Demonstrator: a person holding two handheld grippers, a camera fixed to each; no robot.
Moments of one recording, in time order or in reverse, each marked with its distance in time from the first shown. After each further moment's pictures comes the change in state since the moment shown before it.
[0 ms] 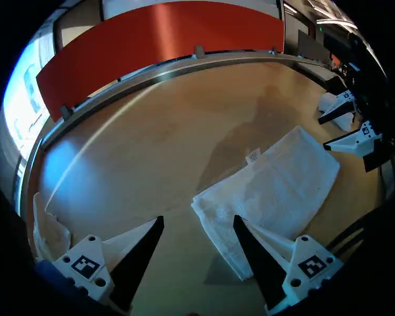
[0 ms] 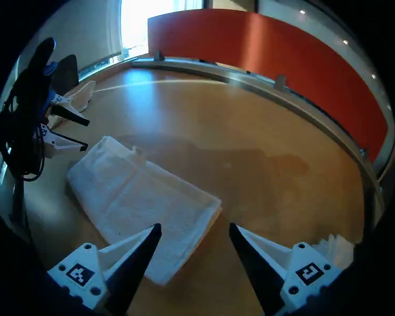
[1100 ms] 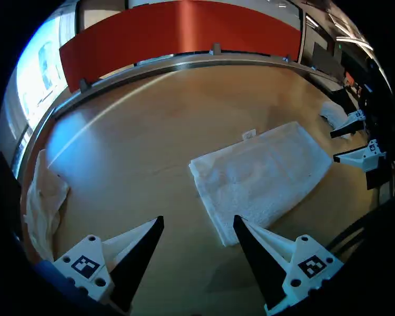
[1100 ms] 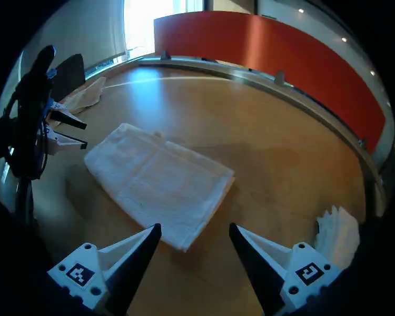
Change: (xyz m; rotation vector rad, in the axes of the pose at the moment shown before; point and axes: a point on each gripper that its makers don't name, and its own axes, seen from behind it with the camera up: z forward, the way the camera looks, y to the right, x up) left arm -0.052 0.016 -0.038 0.038 -0.013 -0.153; right arm -0.040 -0.027 -0.034 0.026 0.002 0.005
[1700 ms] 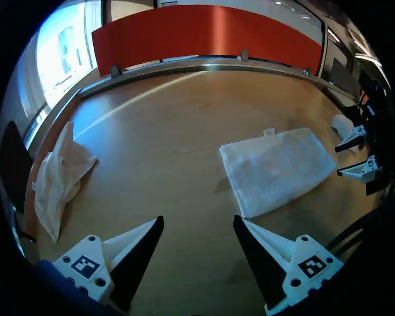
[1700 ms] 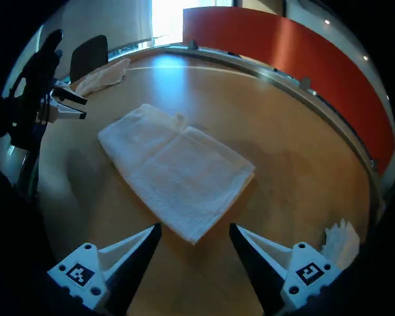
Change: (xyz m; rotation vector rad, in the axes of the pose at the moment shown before) left arm -0.036 -0.034 -0.045 0.096 0.004 -0.125; right arm -0.016 -0.010 0.007 0.090 -0.055 -0.138
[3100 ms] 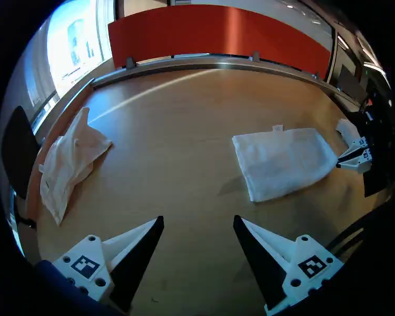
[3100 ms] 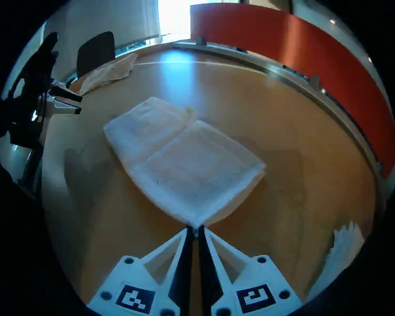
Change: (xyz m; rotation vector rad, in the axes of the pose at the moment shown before) left arm -0.023 -0.015 -0.022 0.035 -0.015 -0.057; right arm -0.003 -0.007 0.007 0.049 -0.010 -0.015
